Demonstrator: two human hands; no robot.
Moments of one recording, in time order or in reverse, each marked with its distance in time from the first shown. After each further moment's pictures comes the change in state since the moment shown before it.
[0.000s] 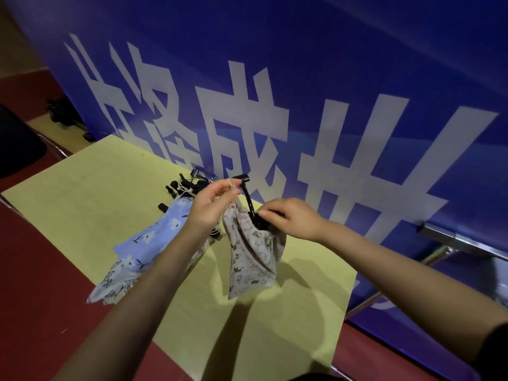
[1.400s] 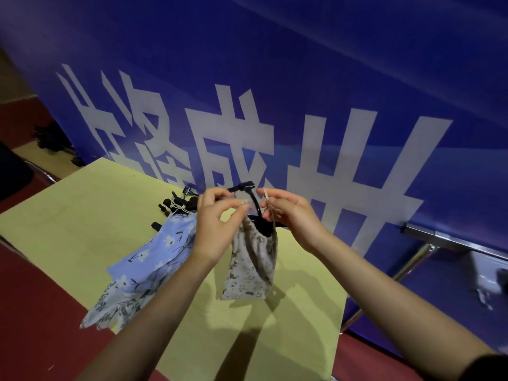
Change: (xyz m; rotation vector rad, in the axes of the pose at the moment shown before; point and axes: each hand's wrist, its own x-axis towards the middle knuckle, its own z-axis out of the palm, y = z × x) left_hand -0.020 0.012 0.025 0.305 0.141 0.305; right_hand -0.021 -0.043 -0.020 1.107 0.356 0.322
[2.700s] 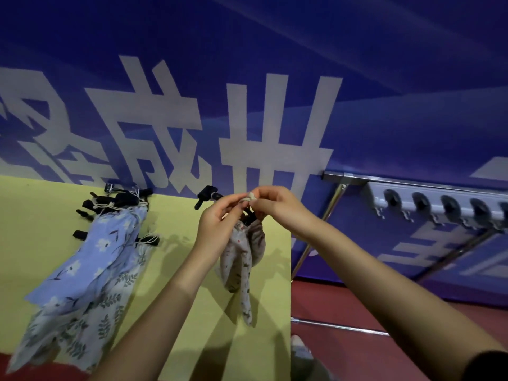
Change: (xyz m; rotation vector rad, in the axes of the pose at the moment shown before) left_hand -0.061 0.031 0.049 -0.546 -0.424 -0.226; right_hand -0.102 -0.018 -0.010 -0.404 0.182 0.078
